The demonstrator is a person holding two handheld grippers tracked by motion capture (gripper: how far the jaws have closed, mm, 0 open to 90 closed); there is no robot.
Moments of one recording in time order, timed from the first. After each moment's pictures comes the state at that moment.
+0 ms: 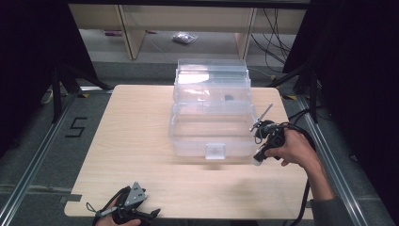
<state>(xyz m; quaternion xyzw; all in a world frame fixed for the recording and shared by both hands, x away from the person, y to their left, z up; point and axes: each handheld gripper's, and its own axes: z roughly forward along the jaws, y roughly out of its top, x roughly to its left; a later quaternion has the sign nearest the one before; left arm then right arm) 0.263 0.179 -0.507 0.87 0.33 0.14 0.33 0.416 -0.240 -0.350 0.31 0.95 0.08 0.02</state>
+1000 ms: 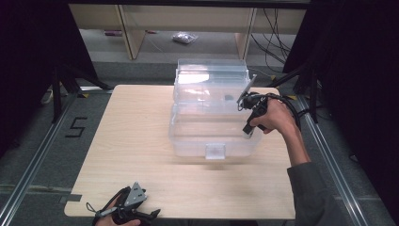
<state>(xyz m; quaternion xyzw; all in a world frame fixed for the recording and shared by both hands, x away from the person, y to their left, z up) 0.263 0.179 -0.507 0.87 0.32 0.14 0.33 0.489 -0.204 -0.325 0.35 0.93 0.07 0.04</state>
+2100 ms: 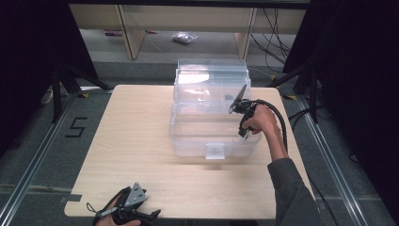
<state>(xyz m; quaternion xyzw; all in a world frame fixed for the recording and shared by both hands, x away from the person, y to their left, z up) 0.262 0.178 -0.507 0.87 0.33 0.14 0.34 0.533 -0.200 -0.391 0.39 0.92 0.01 0.02</state>
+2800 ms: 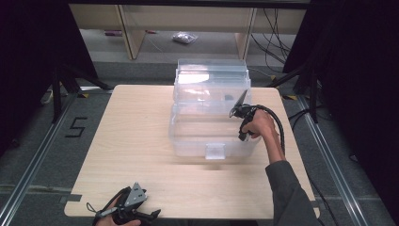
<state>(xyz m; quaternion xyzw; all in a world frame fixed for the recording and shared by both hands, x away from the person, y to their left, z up) 0.262 0.178 -0.507 0.87 0.32 0.14 0.33 0.538 -0.207 -0.417 0.39 0.92 0.01 0.01</state>
